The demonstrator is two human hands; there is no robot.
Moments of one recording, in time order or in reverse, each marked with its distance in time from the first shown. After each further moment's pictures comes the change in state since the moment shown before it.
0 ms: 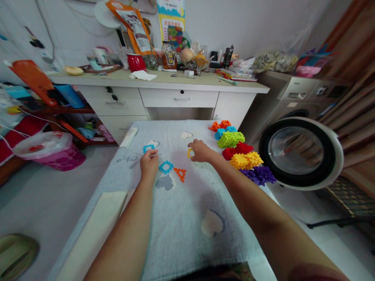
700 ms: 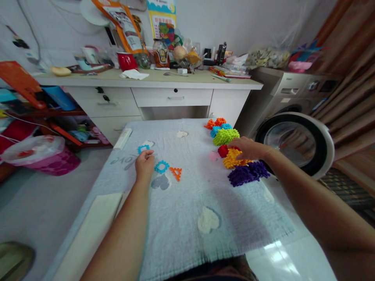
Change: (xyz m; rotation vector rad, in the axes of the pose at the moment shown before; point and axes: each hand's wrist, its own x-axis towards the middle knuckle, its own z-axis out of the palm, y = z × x) left_hand 0.003 -0.007 0.001 0.045 0.006 0.049; right_hand -0.132 0.148 -0.044 -0.067 -0.059 0.041
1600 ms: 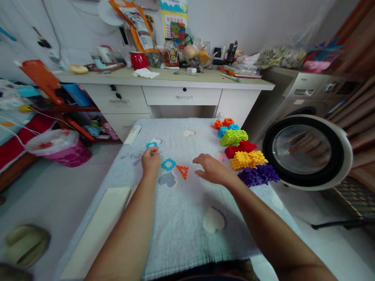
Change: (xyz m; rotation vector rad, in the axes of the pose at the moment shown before) left_hand 0.001 0.004 0.000 -0.200 0.064 -0.059; right_hand 0.031 -0.146 0.035 0.329 0.242 -0.224
